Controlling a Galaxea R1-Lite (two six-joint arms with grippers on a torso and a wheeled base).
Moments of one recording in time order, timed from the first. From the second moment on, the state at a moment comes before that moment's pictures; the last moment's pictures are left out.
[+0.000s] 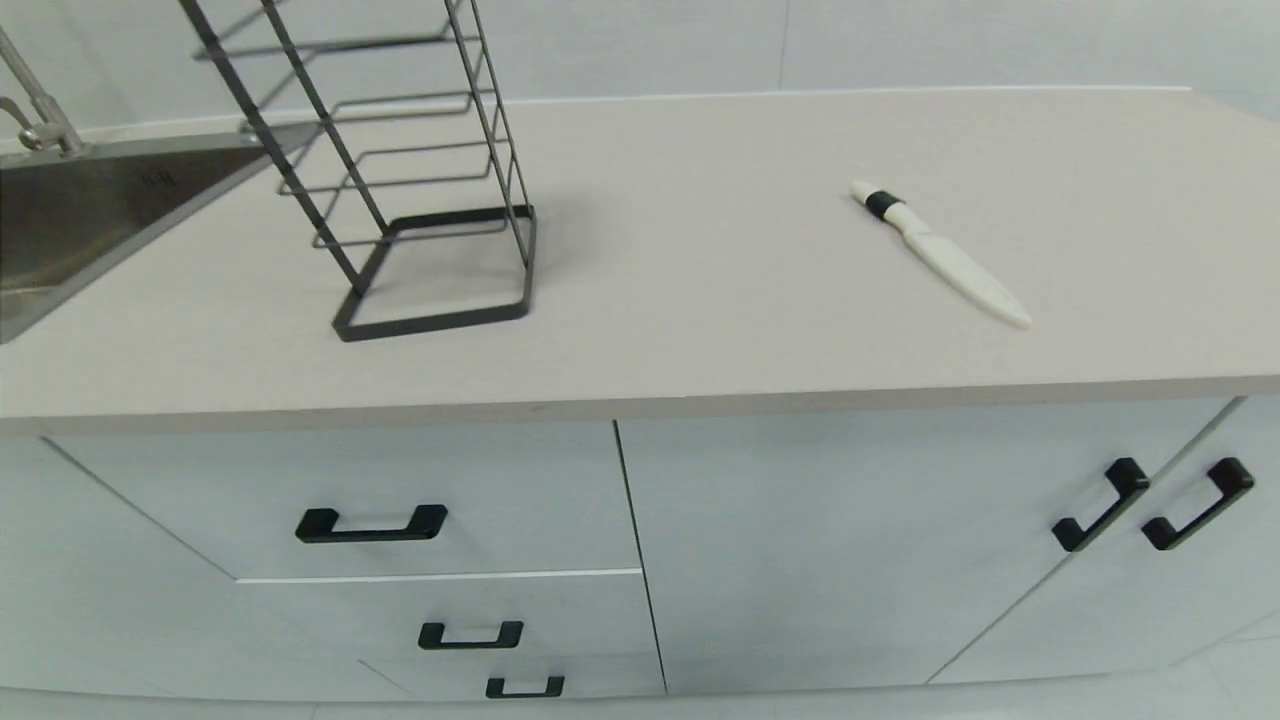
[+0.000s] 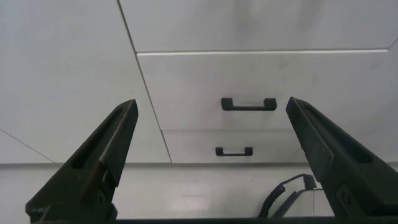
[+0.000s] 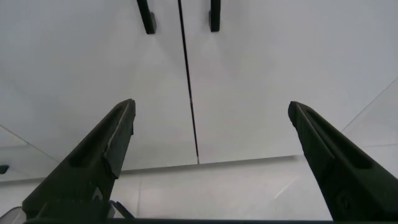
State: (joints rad) left arm 0.00 0.00 0.00 0.00 0.02 0.00; right arm 0.00 0.00 0.00 0.00 -0.06 0.04
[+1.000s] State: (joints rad) left arm 0.00 0.00 0.00 0.00 0.02 -0.02; right arm 0.00 0.00 0.00 0.00 -0.05 0.04
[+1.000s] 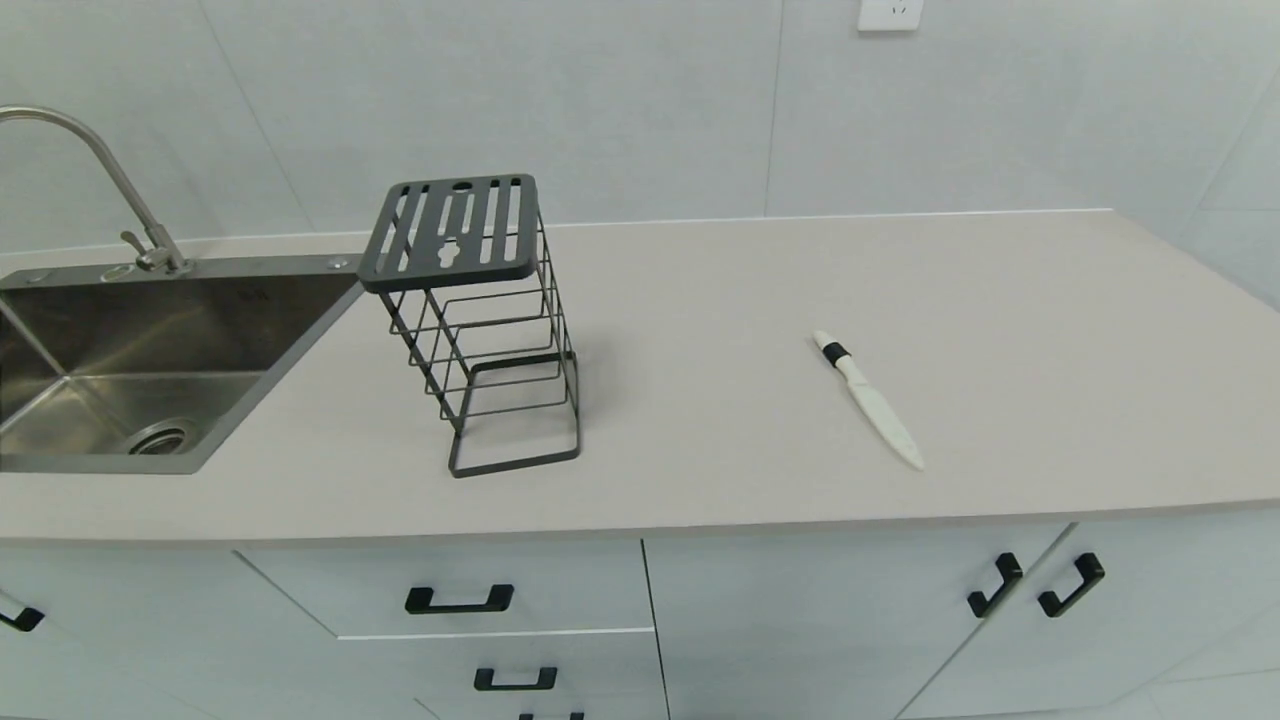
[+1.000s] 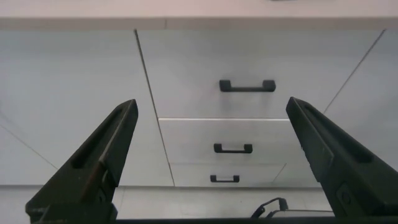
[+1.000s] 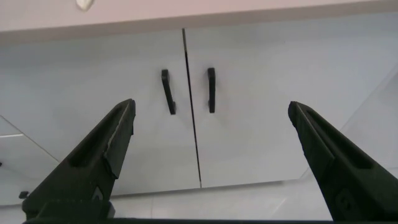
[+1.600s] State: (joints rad) left arm 0.00 0.00 0.00 0.00 0.02 -0.02; right arm 0.00 0.00 0.00 0.00 -0.06 0.04
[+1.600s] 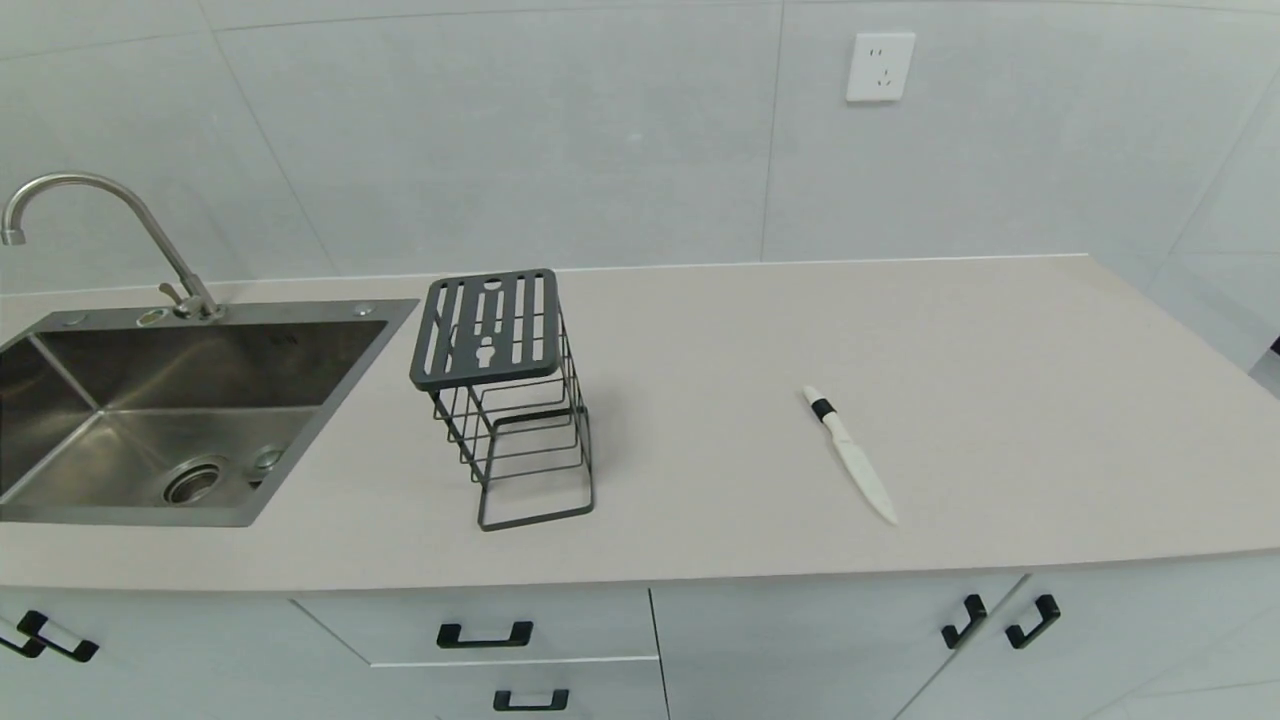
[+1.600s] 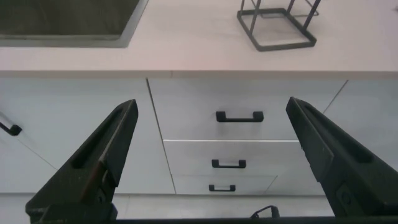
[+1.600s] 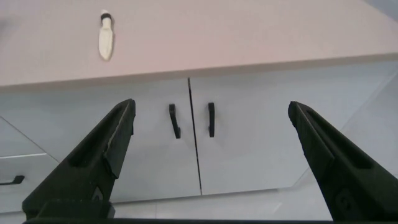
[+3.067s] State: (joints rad) left arm 0.00 0.00 0.00 0.00 0.02 -0.03; right arm 0.00 0.00 0.00 0.00 -0.06 0.04
